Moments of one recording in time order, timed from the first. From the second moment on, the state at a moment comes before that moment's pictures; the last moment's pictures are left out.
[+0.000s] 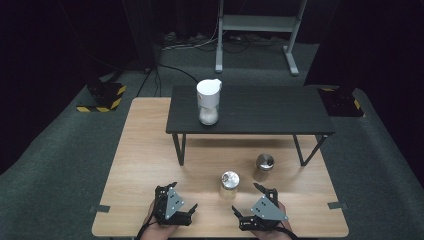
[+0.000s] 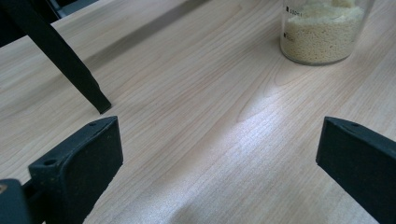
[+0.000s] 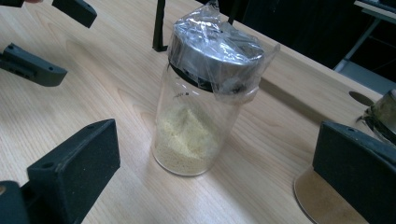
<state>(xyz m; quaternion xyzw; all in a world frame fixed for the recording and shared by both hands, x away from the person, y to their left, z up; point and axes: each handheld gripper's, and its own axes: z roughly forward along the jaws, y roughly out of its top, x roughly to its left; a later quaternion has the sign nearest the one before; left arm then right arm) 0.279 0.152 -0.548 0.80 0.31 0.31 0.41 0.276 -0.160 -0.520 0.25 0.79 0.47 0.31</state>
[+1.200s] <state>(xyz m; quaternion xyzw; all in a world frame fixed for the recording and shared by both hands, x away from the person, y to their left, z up) 0.279 0.154 -0.548 0.81 0.31 0.30 0.41 0.302 -0.142 -0.514 0.28 0.77 0.51 0.28</state>
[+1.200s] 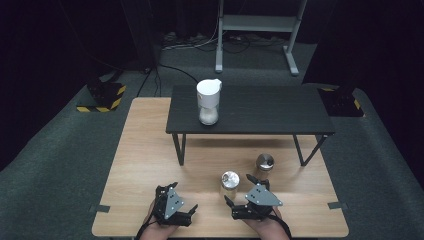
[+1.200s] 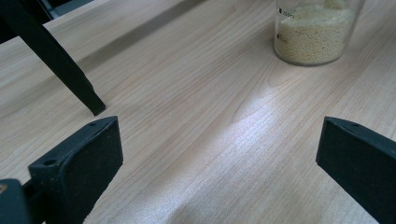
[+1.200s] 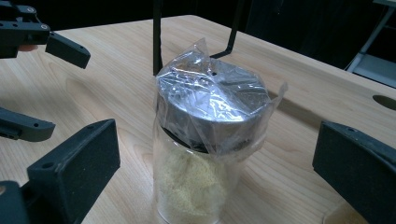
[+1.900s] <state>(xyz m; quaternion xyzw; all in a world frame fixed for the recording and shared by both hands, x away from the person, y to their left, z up) 0.280 0.155 -0.548 0.80 0.31 0.30 0.42 0.314 -0.136 -0.514 0.28 0.75 0.55 0.24</state>
